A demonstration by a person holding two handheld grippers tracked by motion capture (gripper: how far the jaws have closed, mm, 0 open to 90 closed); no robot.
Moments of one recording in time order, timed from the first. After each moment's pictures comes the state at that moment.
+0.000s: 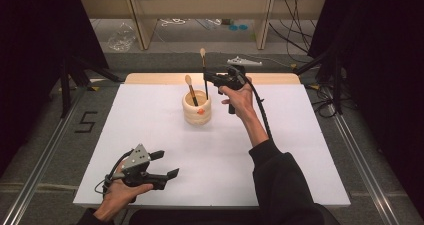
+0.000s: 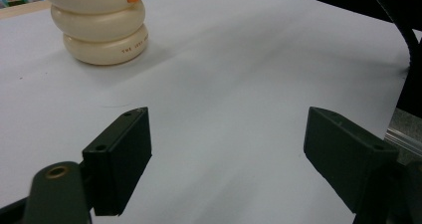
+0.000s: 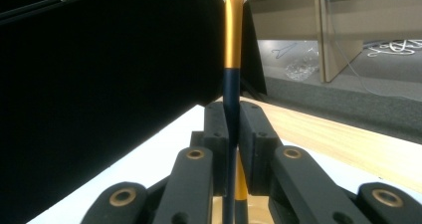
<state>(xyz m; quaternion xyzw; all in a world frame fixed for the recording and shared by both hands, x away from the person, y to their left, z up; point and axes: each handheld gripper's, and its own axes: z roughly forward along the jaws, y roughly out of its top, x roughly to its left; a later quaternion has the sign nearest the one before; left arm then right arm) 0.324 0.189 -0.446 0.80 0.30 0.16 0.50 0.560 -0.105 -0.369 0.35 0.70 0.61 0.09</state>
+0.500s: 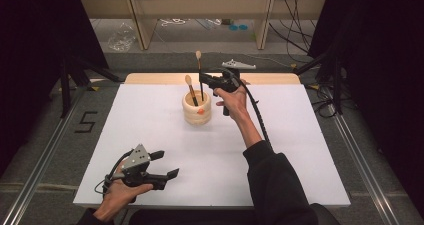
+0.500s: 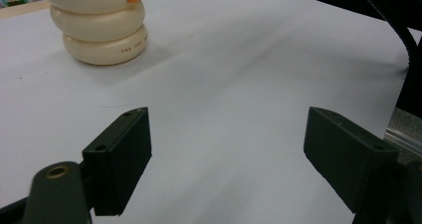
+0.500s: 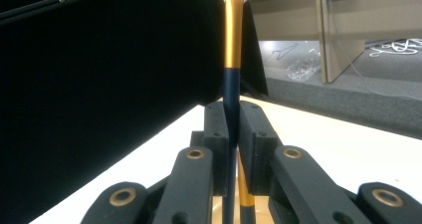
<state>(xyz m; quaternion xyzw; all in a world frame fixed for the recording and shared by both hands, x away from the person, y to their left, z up) 0.319 0.185 -0.447 0.78 0.33 0.14 0.51 0.563 -0.091 -0.382 0.35 0.70 0.62 0.09</state>
